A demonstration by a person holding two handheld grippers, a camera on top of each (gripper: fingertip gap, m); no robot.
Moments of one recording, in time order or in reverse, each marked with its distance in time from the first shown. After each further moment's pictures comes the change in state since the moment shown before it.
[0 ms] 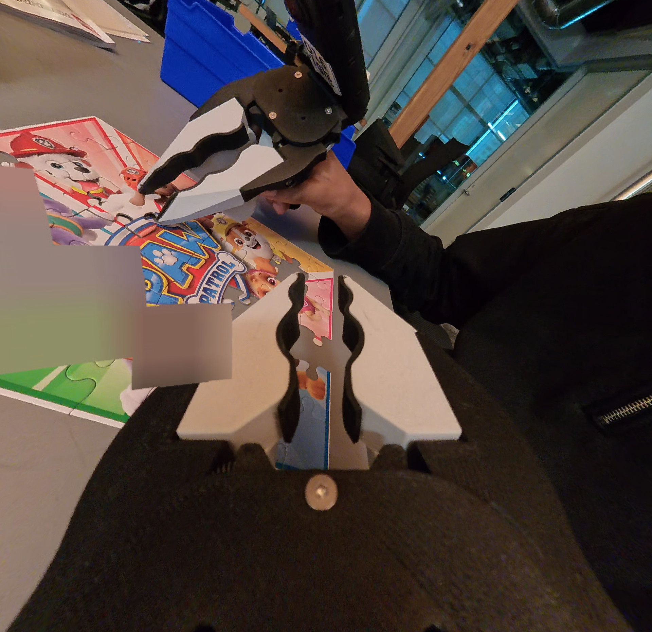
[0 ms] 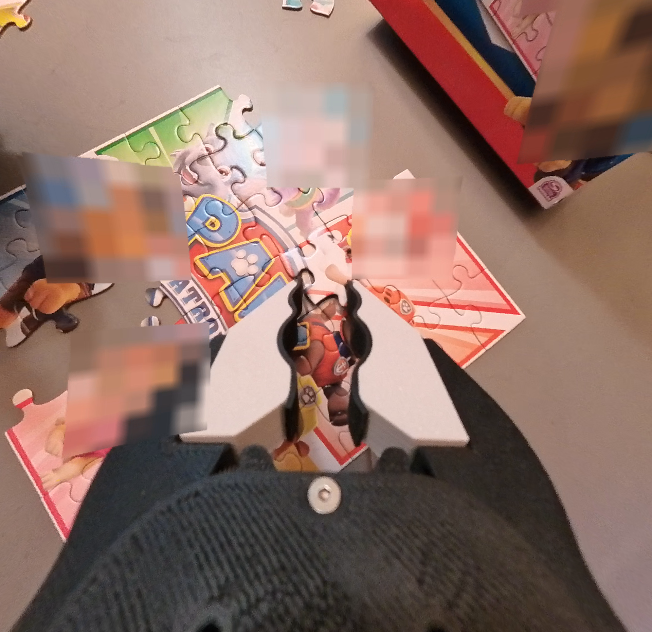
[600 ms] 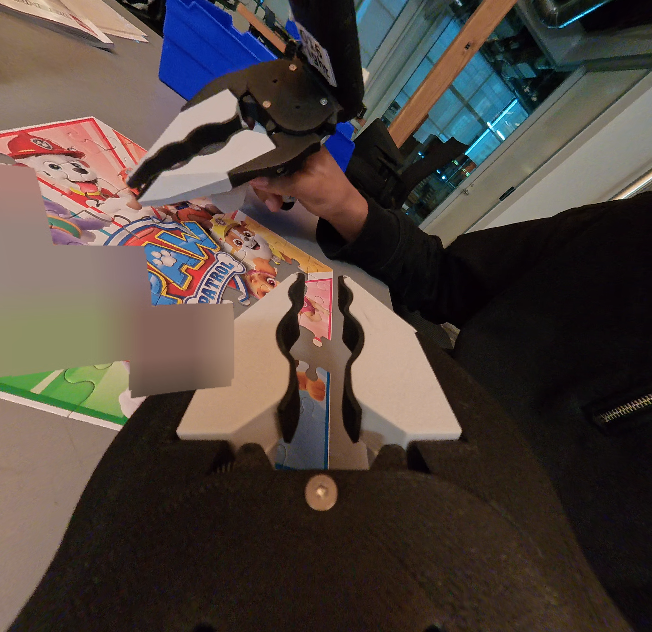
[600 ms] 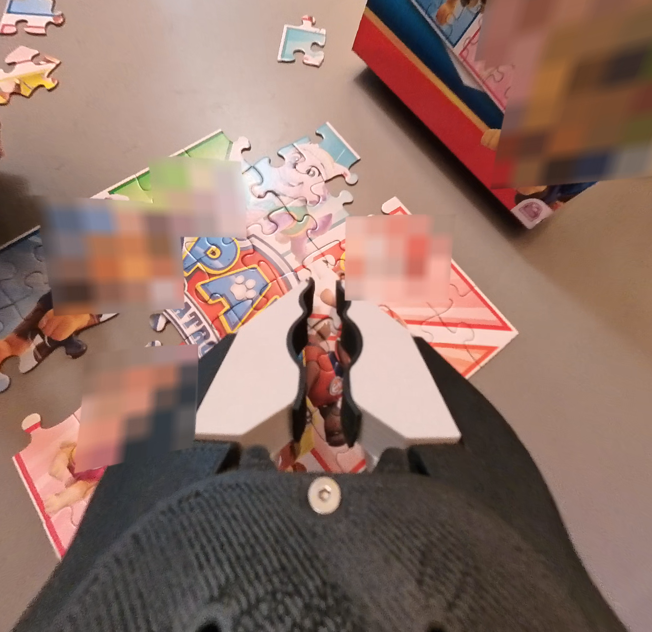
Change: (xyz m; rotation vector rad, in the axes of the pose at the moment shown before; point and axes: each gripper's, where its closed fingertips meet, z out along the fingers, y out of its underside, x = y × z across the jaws) left arm 0.000 0.000 0.001 -0.001 0.003 0.001; right arm 0.004 -0.013 0.001 0.070 -0.009 0.037
